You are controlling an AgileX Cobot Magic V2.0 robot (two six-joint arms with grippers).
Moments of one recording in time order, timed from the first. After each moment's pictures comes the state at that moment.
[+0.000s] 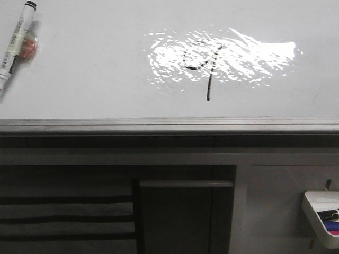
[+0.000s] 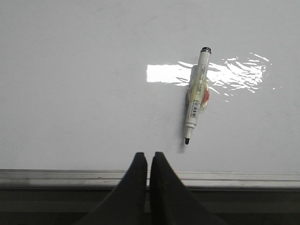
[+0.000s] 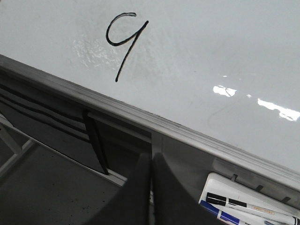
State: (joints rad) left arm -0.13 -0.01 -0.01 -0.08 0.04 -0.02; right arm 0.40 0.52 -0.53 -0.02 0.52 0.00
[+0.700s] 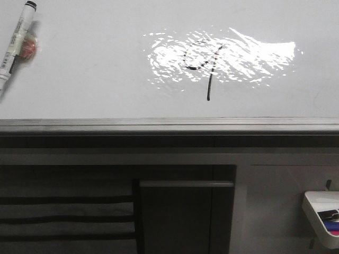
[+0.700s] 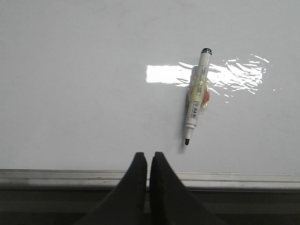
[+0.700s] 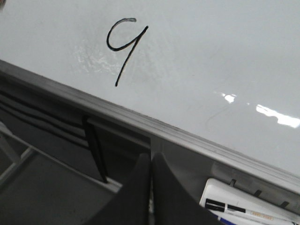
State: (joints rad) left arm -0.13 -0.01 -0.01 -0.09 0.04 -0.01; right arm 0.37 0.46 -0.50 -0.02 0.48 0.00
